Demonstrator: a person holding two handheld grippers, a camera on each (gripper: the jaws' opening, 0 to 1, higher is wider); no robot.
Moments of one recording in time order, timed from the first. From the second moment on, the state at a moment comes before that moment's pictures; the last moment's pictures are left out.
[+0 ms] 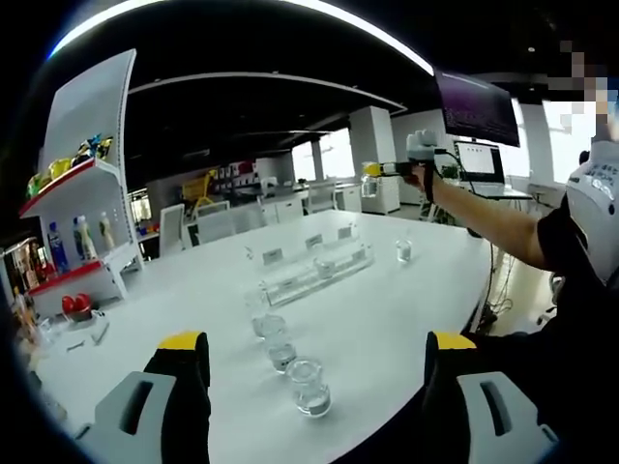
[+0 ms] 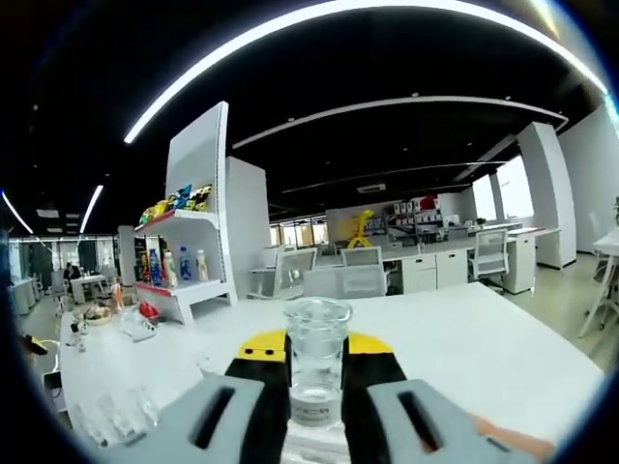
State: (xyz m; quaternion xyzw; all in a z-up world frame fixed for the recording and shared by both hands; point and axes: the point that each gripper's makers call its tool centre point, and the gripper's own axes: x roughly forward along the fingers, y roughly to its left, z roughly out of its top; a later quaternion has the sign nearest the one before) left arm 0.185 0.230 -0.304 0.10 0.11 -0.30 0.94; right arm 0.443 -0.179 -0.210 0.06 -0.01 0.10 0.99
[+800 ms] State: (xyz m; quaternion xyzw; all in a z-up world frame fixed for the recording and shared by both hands) left arm 0.191 0.241 -0.301 0.10 0.11 -0.29 0.94; right arm 0.524 -0.162 -0.249 0.06 0.02 0.08 1.00
